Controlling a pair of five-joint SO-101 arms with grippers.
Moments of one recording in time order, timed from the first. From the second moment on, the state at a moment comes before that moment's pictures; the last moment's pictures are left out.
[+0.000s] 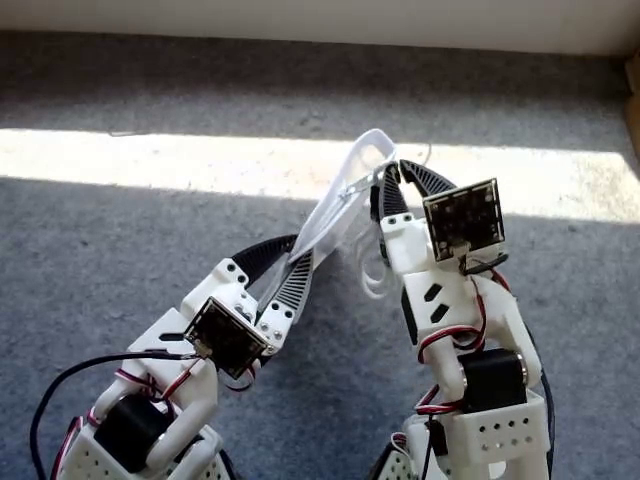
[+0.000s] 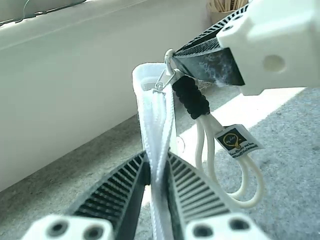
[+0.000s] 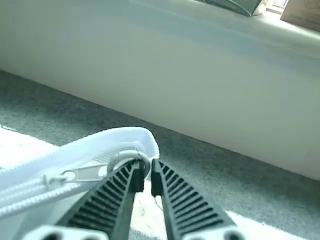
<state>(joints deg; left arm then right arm) 29.1 -92.5 69.0 42.4 -8.2 -10.9 -67.4 50.1 34.0 14.0</state>
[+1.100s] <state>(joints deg) 29.3 -92.3 68.9 42.4 -8.2 1.4 -57.3 50.0 26.4 13.8</state>
